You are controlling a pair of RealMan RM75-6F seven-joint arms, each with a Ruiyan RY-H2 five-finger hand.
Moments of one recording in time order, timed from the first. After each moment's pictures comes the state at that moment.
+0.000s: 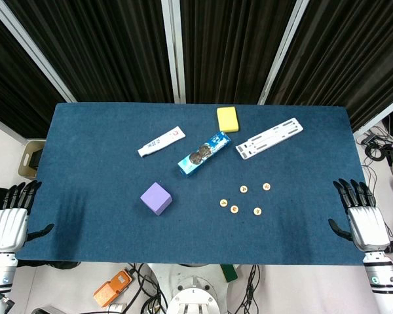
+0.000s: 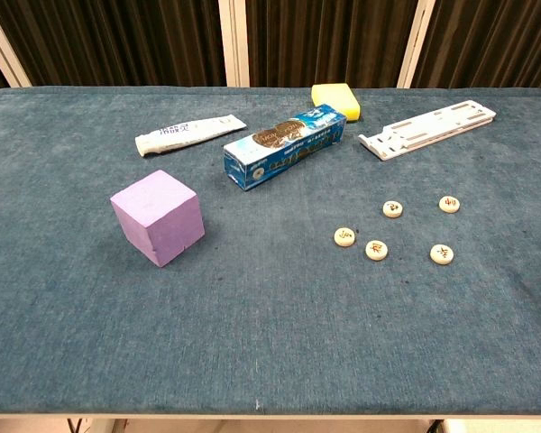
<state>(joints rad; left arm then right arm) -0.05 -1.29 -0.04 -1.41 1.50 1.52 -0.05 0.15 -1.18 -0.02 -1.58 -1.50 1.50 -0.09</state>
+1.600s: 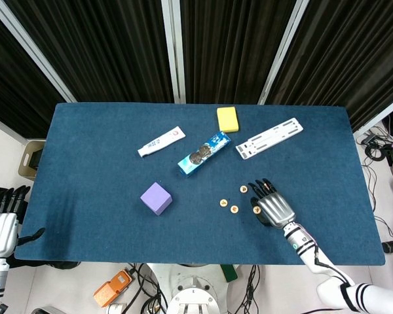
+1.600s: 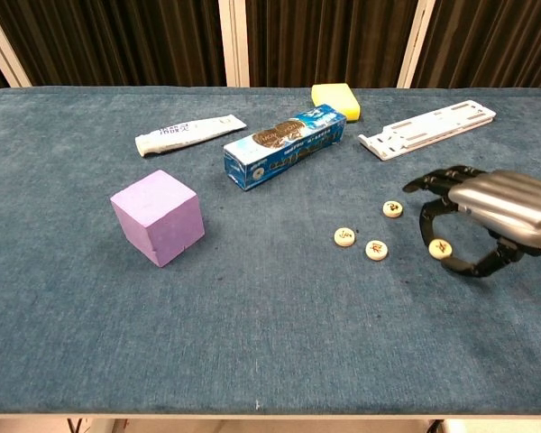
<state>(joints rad) -0.02 -1.30 -0.04 -1.36 1.47 1.52 -0.10 0.48 -1.54 0.03 -1.34 -1.51 1.03 -0.22</state>
